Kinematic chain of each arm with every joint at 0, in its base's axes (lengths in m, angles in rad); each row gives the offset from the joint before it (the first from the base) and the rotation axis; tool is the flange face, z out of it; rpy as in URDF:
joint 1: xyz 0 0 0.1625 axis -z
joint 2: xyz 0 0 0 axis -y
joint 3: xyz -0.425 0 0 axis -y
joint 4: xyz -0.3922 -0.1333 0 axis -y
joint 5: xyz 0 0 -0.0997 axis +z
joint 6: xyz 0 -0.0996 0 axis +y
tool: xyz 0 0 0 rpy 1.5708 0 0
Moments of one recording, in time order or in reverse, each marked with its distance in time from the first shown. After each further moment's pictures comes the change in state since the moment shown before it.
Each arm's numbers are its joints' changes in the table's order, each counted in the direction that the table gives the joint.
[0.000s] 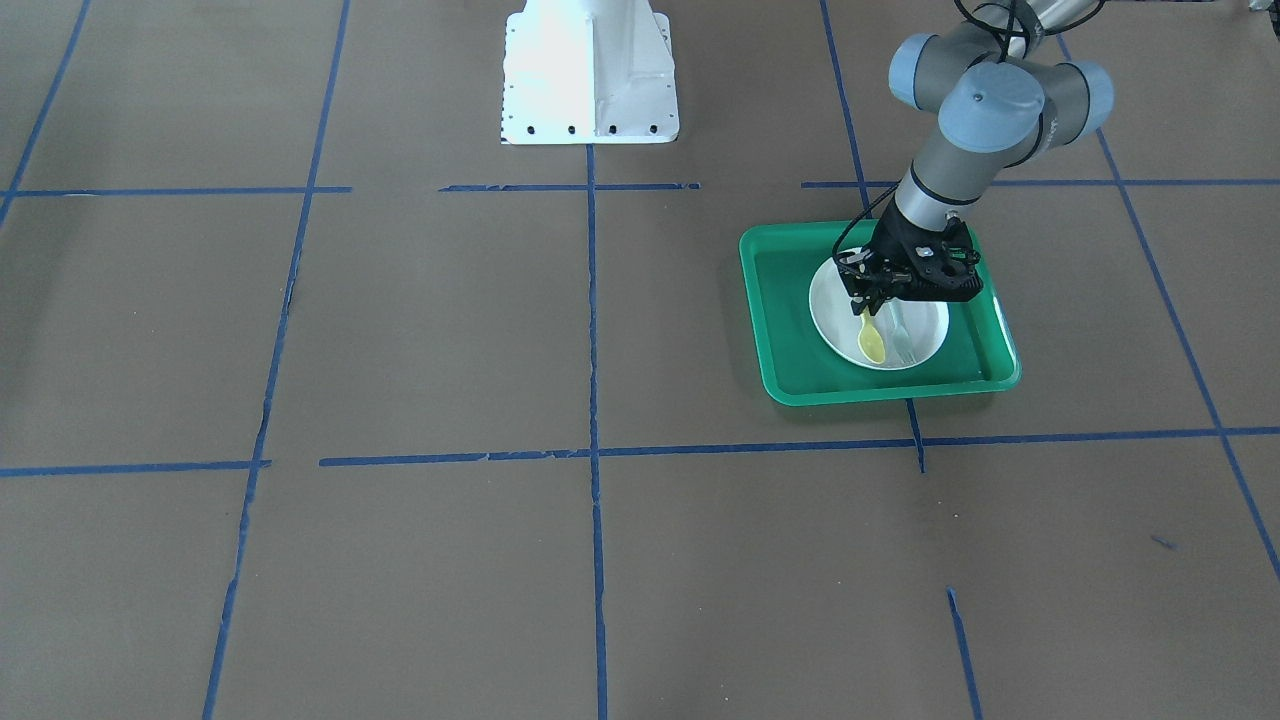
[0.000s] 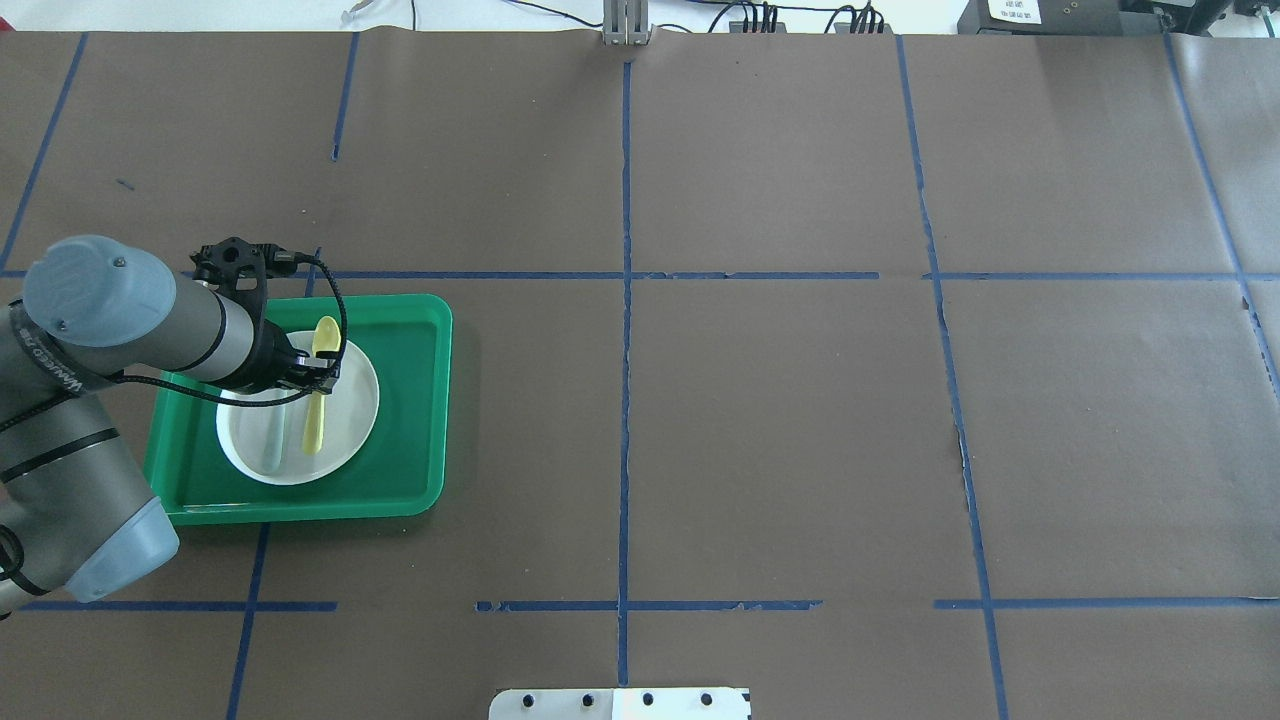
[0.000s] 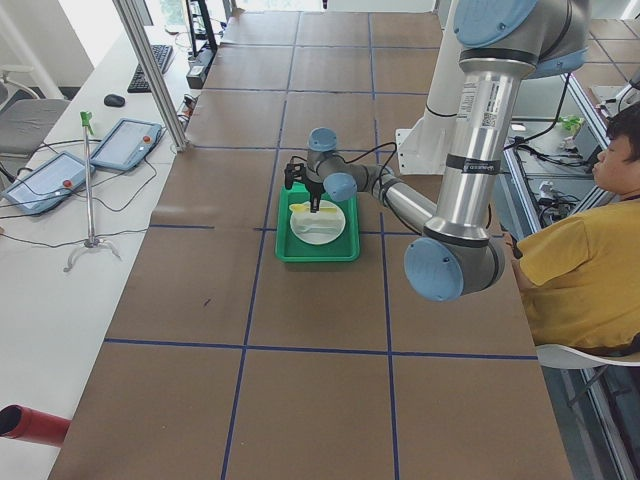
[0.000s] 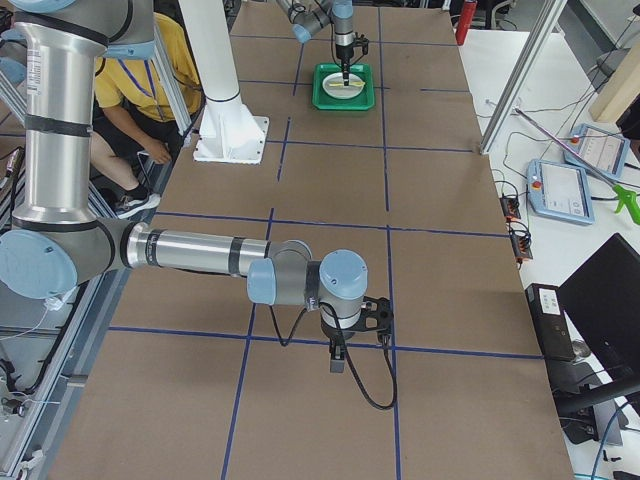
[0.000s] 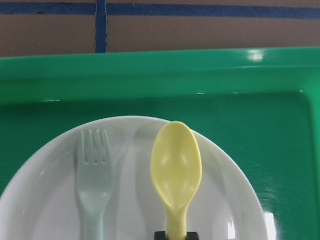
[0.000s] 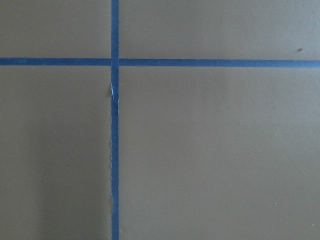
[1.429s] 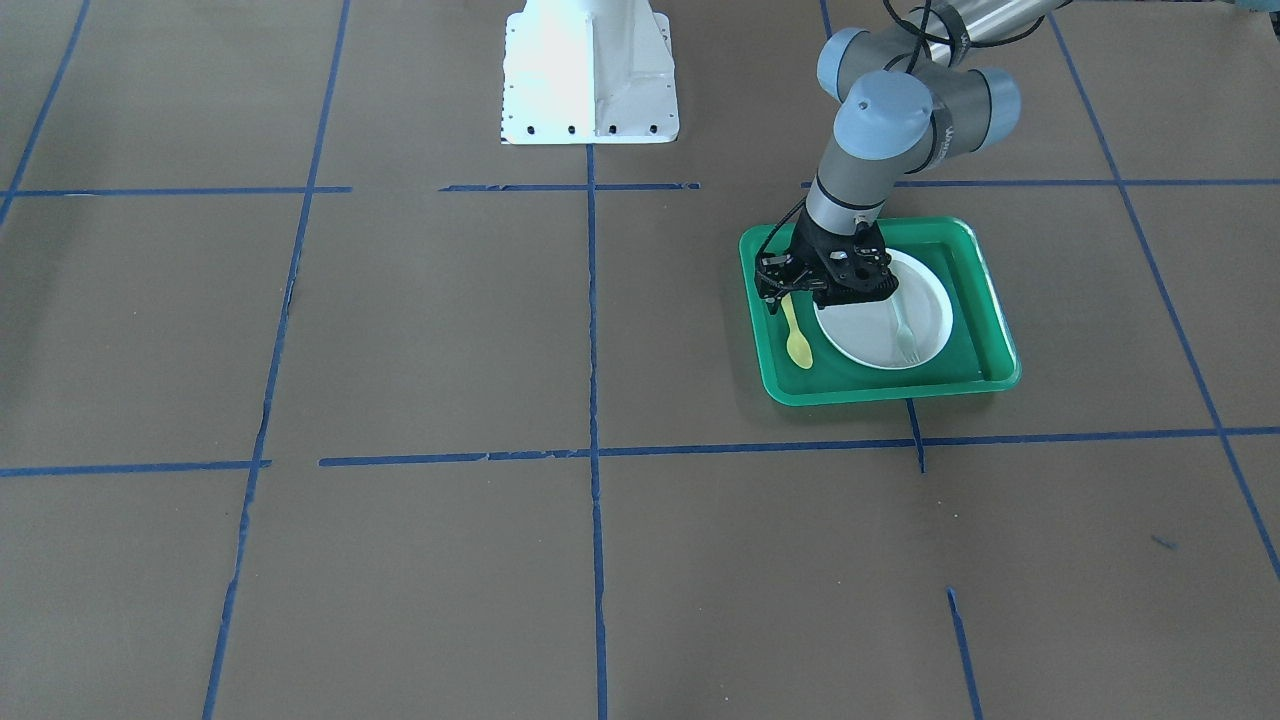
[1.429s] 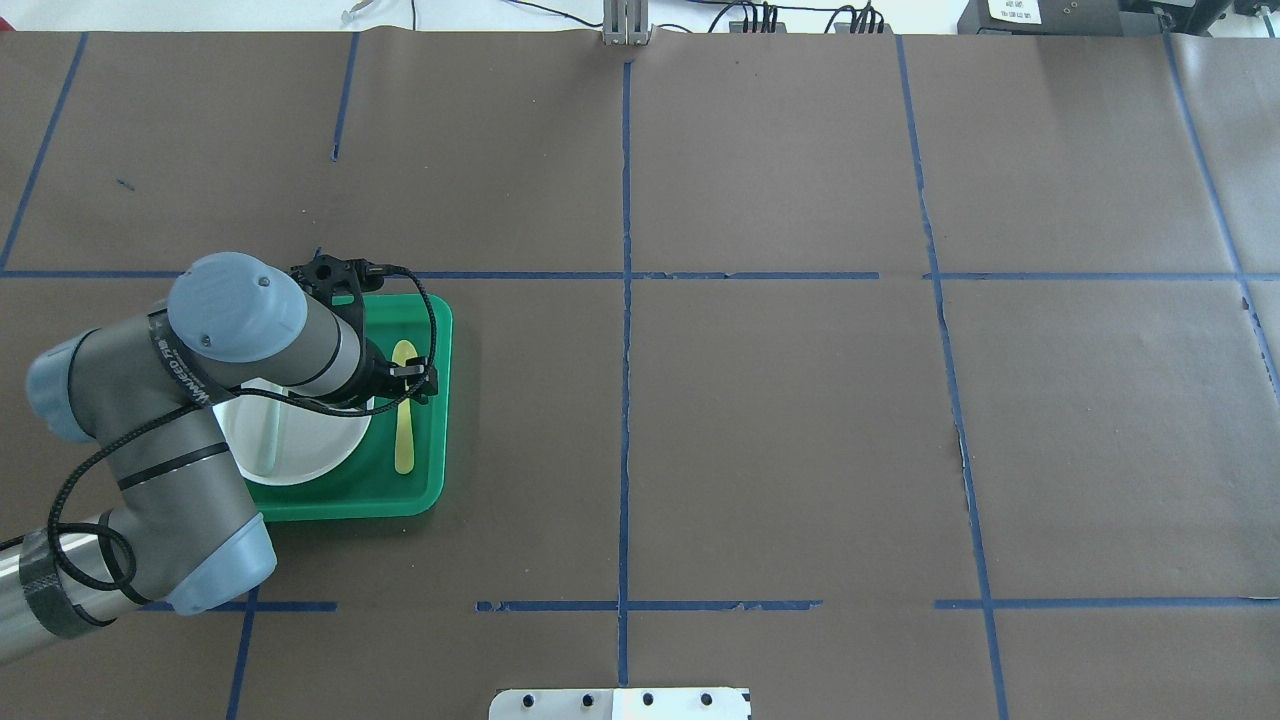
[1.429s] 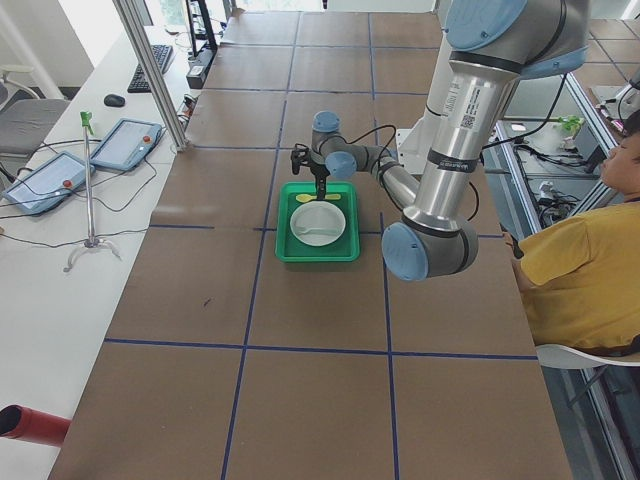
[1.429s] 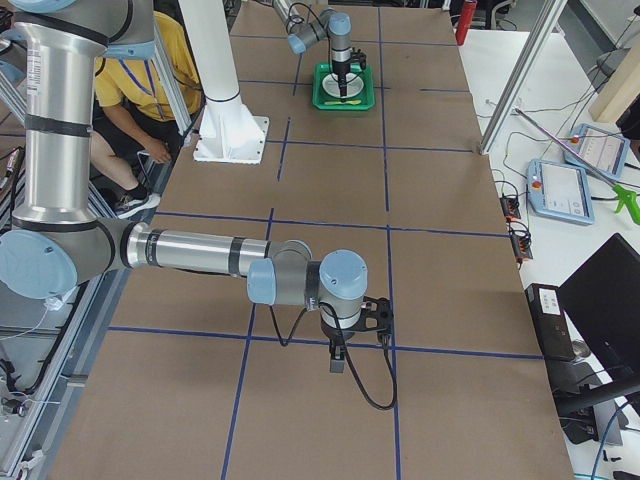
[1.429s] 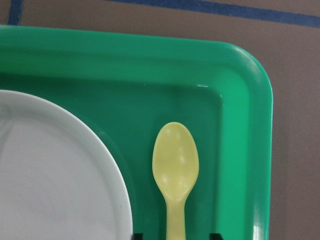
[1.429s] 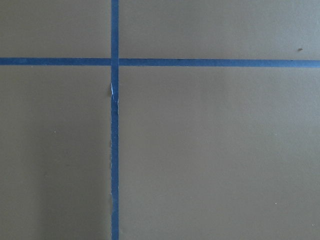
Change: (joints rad) left arm -0.083 -0.137 0.048 0.100 -0.053 0.153; right arm 0.000 0.000 0.000 0.000 0.000 0.000
